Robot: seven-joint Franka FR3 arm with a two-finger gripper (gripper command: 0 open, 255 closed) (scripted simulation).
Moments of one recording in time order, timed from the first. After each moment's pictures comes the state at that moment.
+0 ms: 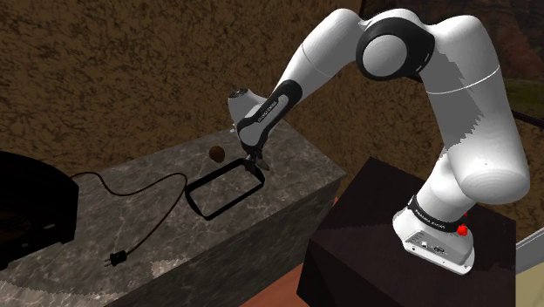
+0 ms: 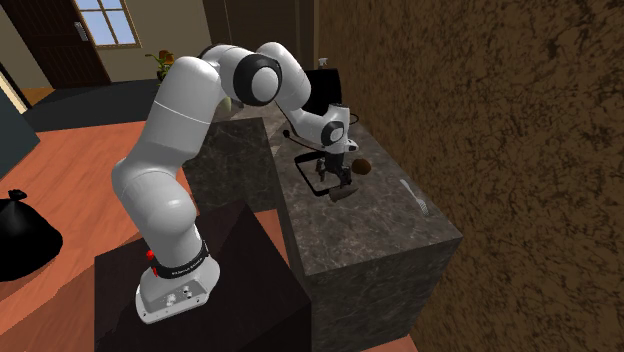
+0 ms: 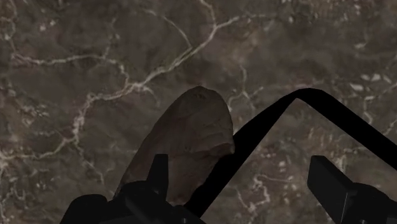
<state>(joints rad) 0.22 0.67 -0.01 -1.84 -0.08 2.38 -0.15</state>
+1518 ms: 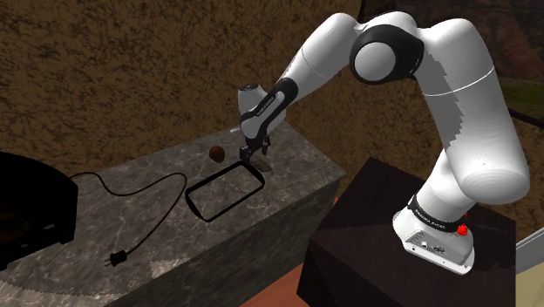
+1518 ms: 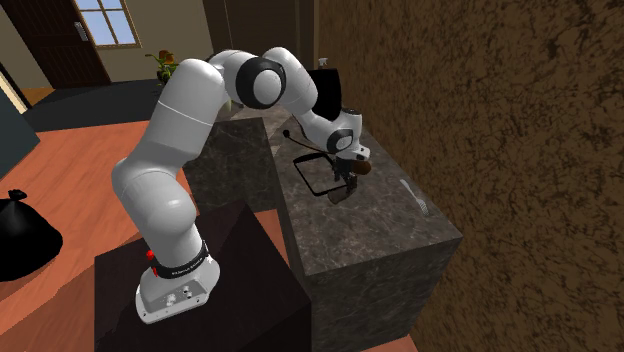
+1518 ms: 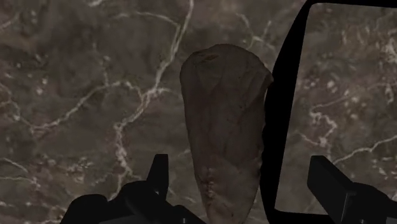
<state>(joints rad) 0.22 0.70 -0.08 -1.81 0.08 2.48 0.21</state>
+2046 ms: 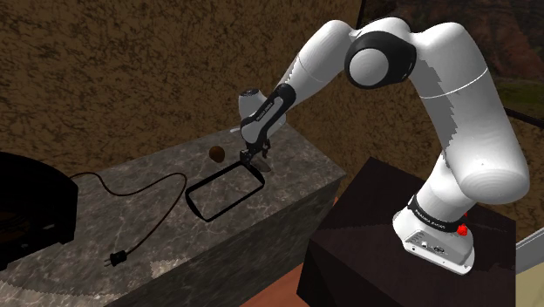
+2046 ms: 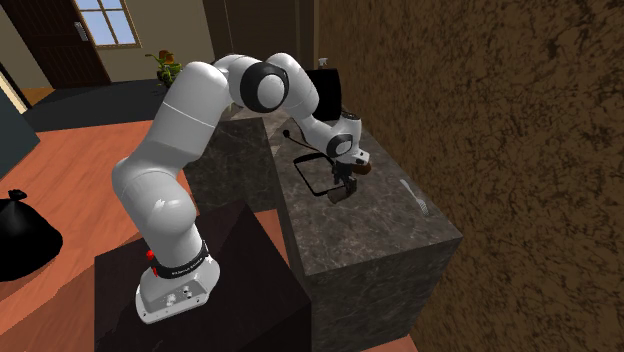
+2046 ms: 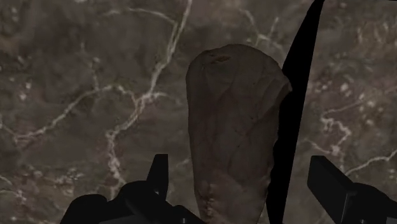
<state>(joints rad) 0.22 0.74 -0.08 -1.80 0.08 2.51 0.21</state>
